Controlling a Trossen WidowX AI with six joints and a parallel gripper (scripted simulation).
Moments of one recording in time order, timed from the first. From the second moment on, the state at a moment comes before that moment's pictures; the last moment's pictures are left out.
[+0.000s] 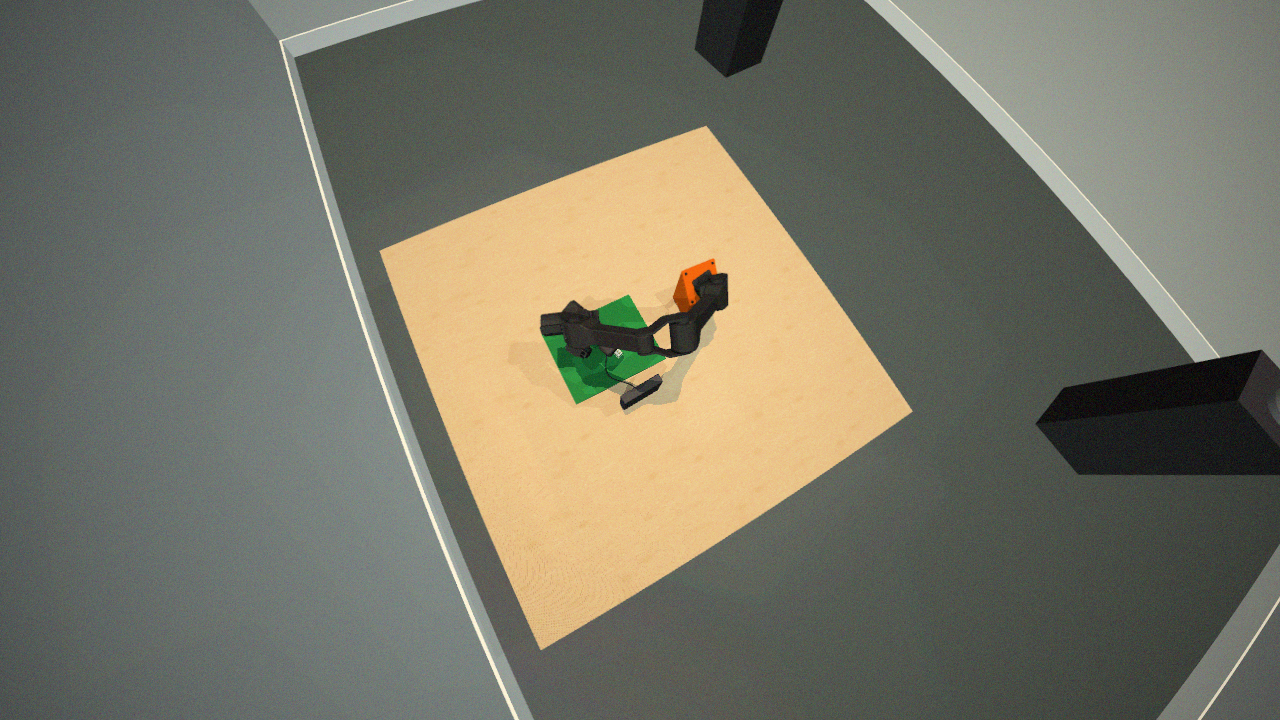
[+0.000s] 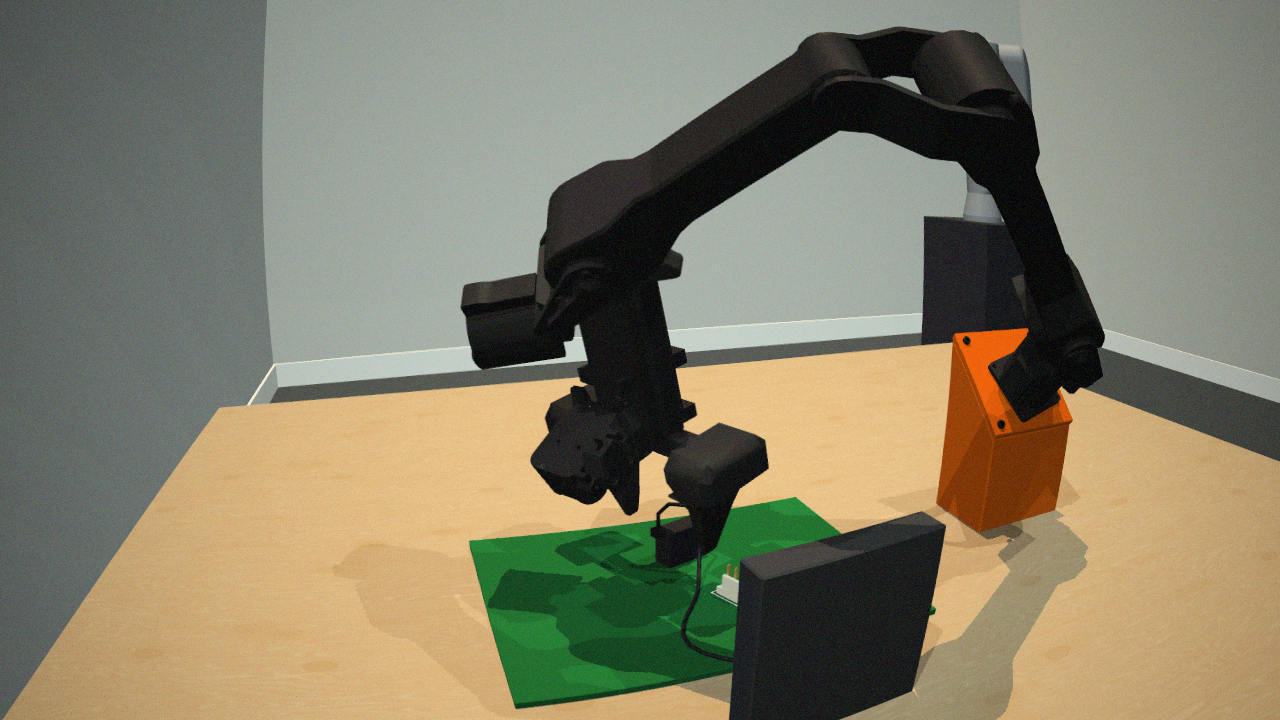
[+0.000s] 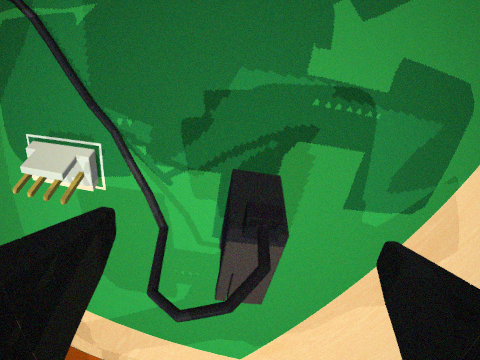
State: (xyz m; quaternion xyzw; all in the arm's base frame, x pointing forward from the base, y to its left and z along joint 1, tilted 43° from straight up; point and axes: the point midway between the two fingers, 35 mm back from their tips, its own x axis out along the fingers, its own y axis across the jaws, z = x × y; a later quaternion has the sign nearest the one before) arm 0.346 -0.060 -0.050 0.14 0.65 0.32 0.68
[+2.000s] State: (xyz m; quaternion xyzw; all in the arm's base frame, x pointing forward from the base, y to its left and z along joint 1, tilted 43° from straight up) arm 0.340 -0.072 -0.041 0.15 0.66 0.32 0.67
